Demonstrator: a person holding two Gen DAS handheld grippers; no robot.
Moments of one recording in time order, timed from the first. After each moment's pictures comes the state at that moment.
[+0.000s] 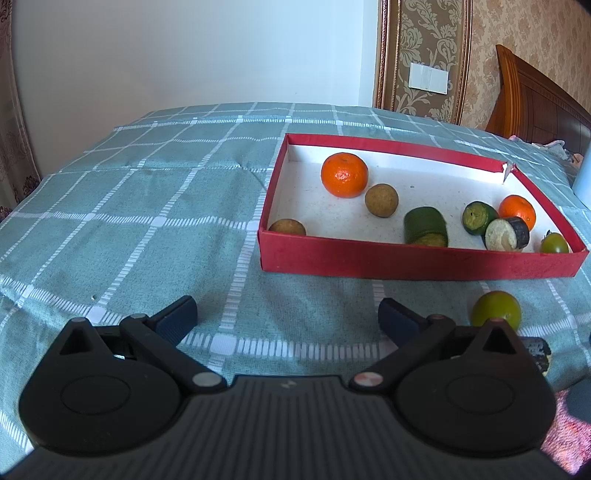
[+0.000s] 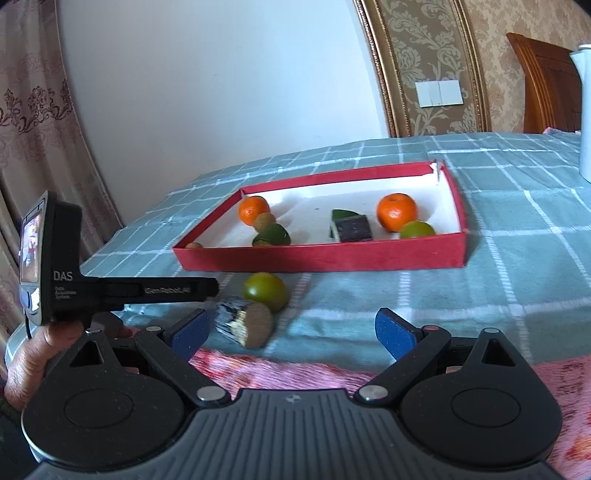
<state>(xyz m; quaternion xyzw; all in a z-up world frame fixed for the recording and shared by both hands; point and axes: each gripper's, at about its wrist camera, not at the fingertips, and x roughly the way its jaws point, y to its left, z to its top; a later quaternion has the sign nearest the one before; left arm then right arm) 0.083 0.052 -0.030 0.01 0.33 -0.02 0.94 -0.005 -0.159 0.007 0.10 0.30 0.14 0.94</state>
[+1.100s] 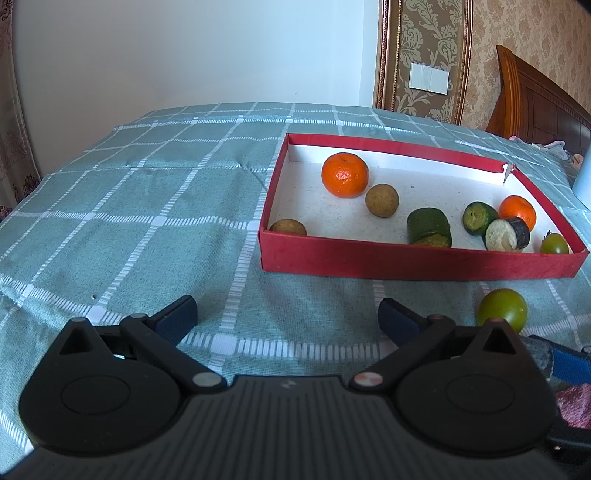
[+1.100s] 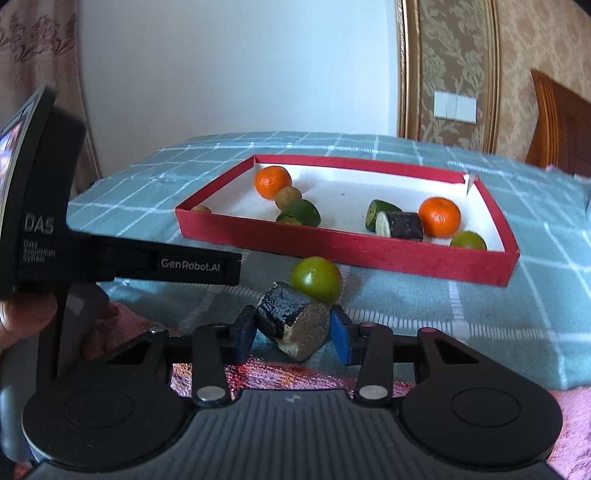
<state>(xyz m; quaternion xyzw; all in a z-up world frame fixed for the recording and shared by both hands) 0.083 0.052 -0.030 0.01 0.33 -0.02 0.94 0.009 -0.092 -0.010 -0.01 0.30 0.11 0.95</state>
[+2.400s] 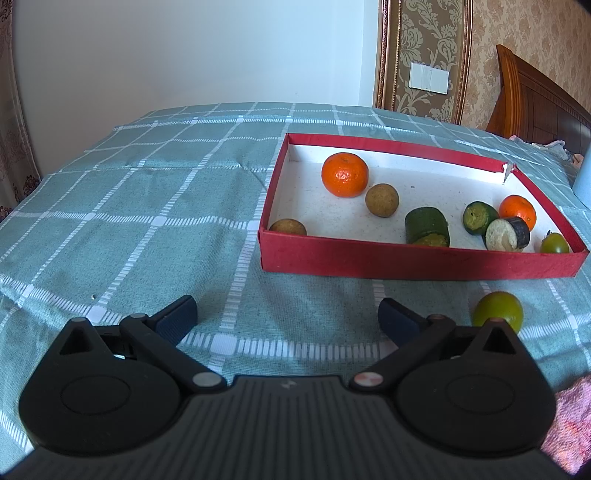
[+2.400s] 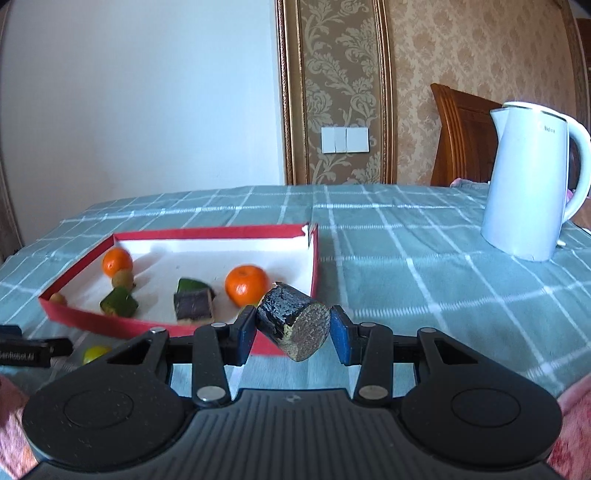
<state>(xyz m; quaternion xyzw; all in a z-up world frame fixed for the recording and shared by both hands) 0.083 0.053 -0.030 0.01 0.33 -0.02 0.94 0.036 -0.224 0.024 0.04 0.24 -0.02 0.97</state>
